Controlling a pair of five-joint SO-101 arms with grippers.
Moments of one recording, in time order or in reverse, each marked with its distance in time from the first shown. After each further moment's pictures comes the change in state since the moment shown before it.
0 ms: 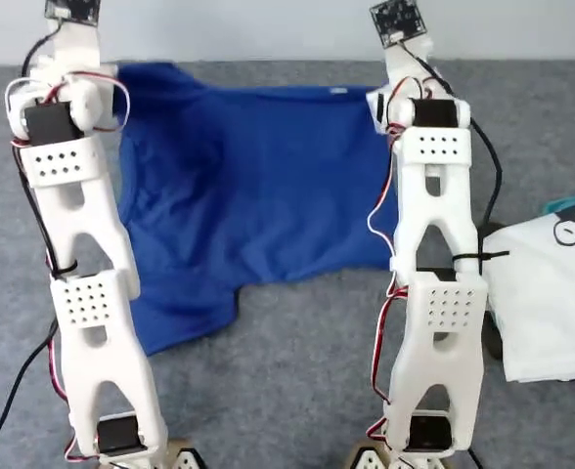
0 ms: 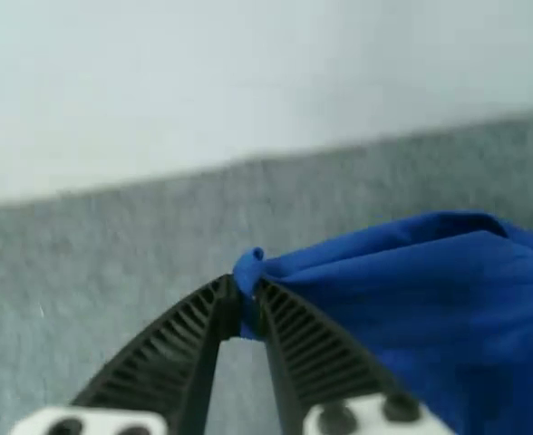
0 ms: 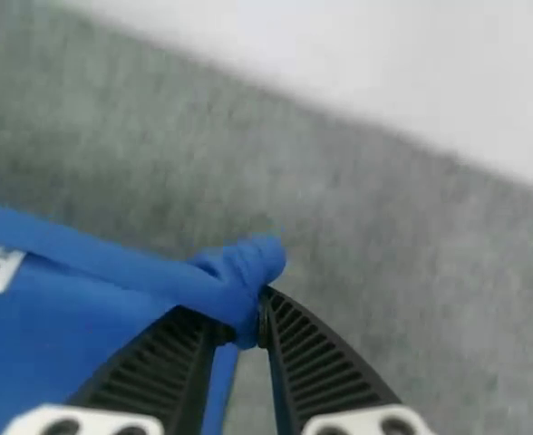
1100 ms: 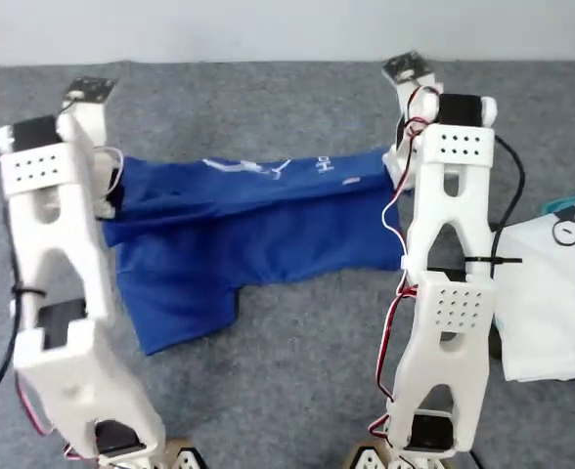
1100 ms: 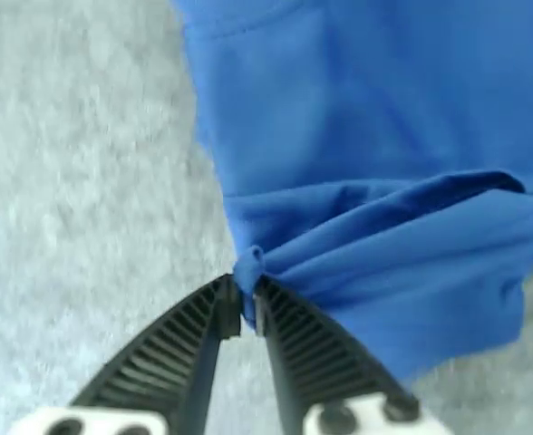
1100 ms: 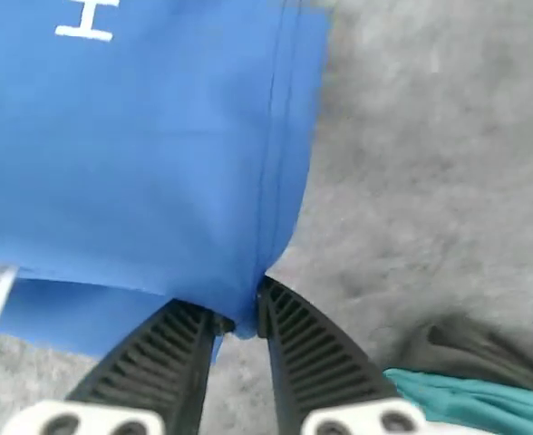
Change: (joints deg) left arm -4.0 -38.5 70.9 10.5 -1.5; right arm 3.5 0.0 -1.7 35.4 3.7
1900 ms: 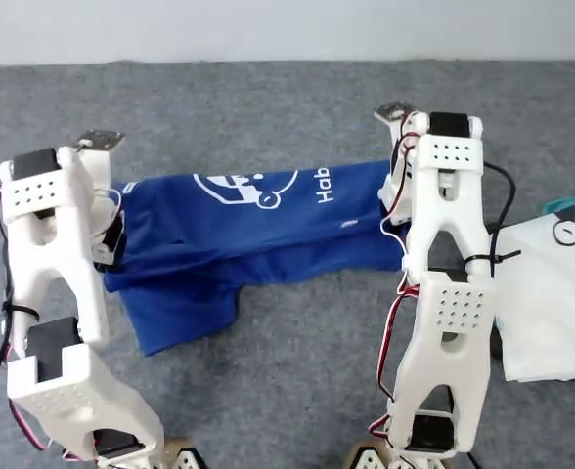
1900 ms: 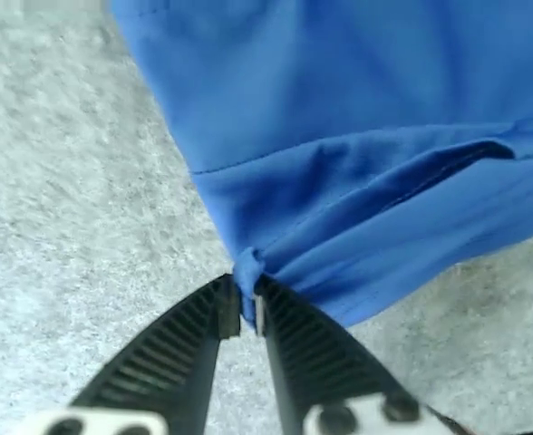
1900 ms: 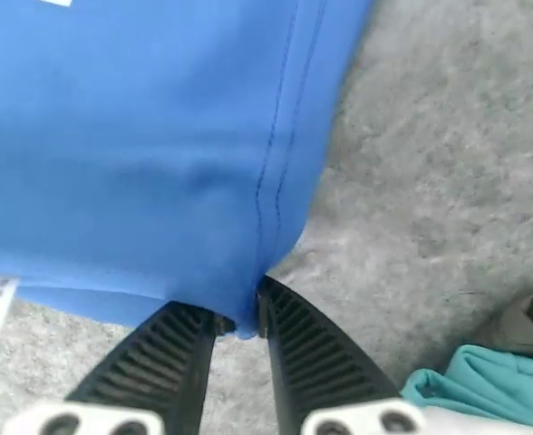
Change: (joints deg) left arm -1.1 -4.7 19.4 -1.2 -6.1; right arm 0.4 0.0 14.2 0.0 0.0
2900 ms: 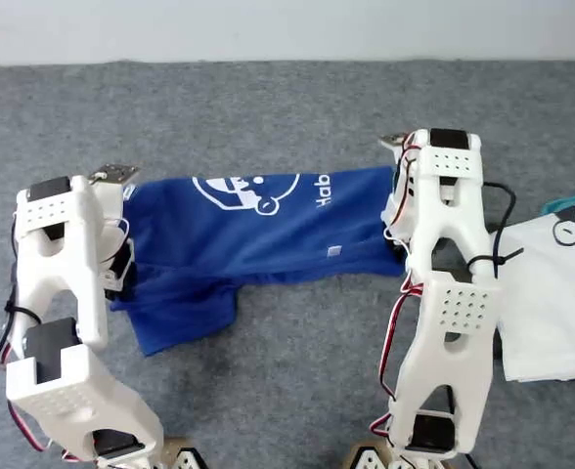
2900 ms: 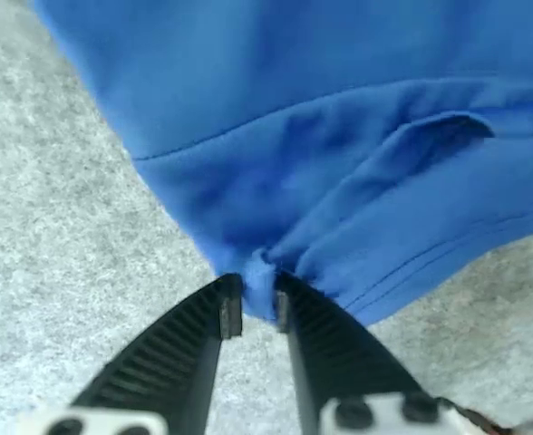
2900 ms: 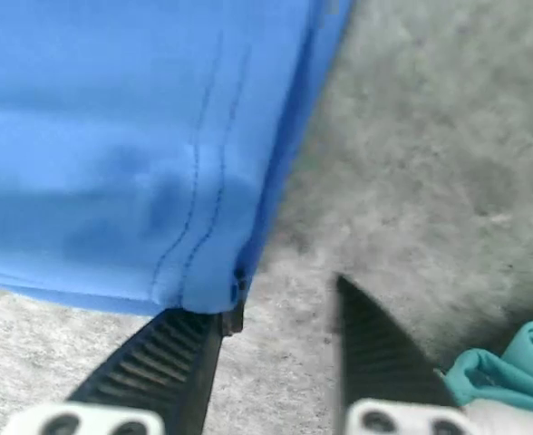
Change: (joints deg) left arm -0.6 -0.1 12.5 -7.4 -3.5; right arm 1.7 0.0 8.5 0.0 -2.6
